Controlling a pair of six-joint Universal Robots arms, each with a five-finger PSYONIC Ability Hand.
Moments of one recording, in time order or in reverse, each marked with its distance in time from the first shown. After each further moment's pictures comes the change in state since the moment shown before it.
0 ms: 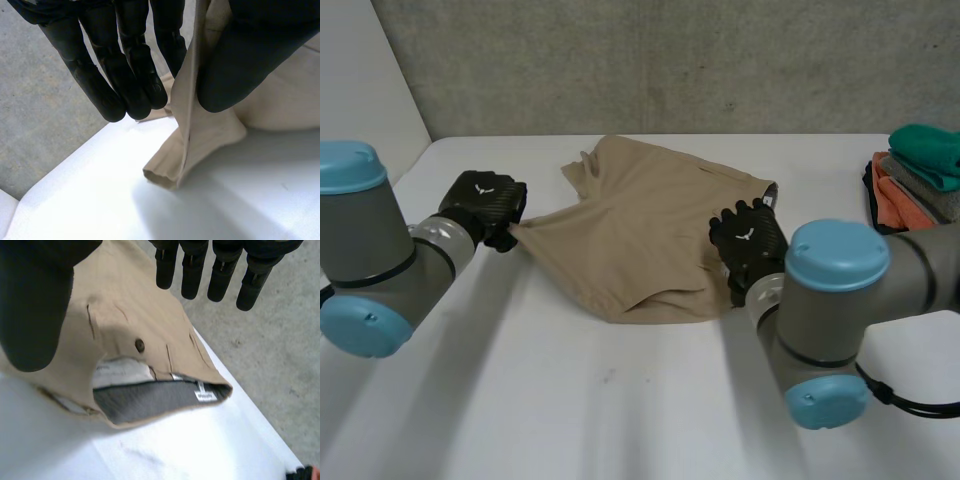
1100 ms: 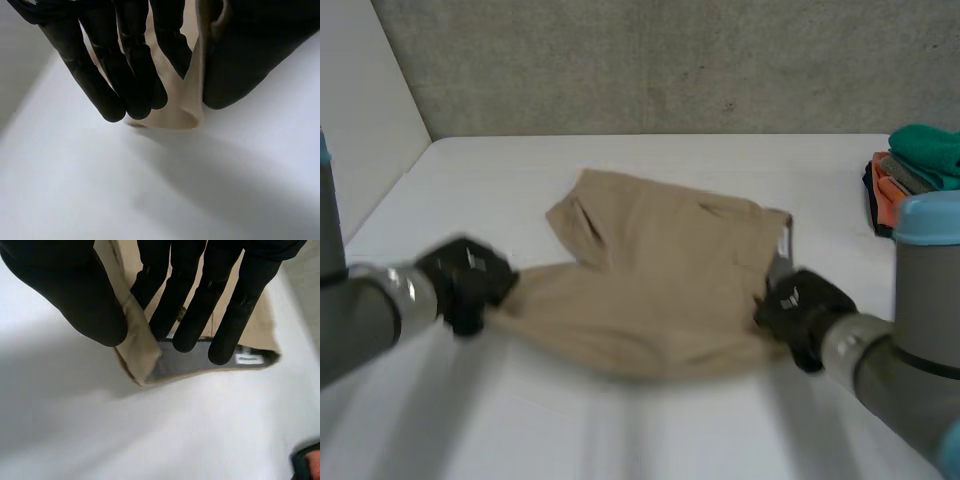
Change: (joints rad) left arm -0.020 0.252 -0.138 -0.568 0.001 0.423; right arm -0.130 -0.335 0.207 0.578 -0.188 -0.336; left_hand 0.000 0.000 0.000 0.000 0.000; right_hand 0.790 0.876 0.885 0.891 0.889
